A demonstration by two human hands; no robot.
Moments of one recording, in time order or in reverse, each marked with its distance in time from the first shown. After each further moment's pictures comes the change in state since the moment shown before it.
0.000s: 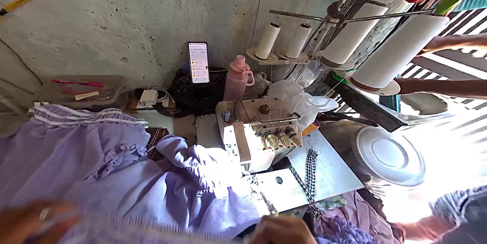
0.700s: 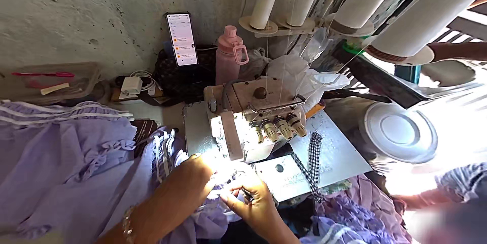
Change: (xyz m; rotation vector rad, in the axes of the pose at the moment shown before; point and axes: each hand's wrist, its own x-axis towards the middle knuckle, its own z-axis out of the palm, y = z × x) left_hand 0.151 0.100 0.159 -0.002 -0.159 0.362; right_hand 0.028 0.083 0.064 0.283 0.397 0.131
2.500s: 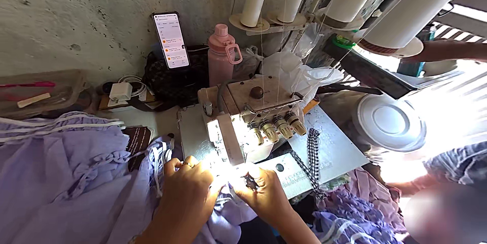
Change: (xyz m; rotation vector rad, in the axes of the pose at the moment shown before) left_hand -0.003 0.009 0.016 0.226 0.326 -0.098; right_hand 0.026 -0.006 -0.014 -0.371 0.049 -0.009
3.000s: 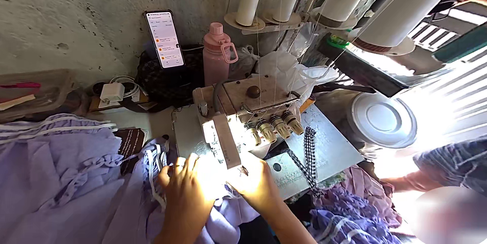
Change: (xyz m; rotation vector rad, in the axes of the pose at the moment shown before) left_hand -0.002 0.014 0.032 0.096 0.034 -0.320; right_hand 0.015 0.001 0.014 -0.144 0.083 0.127
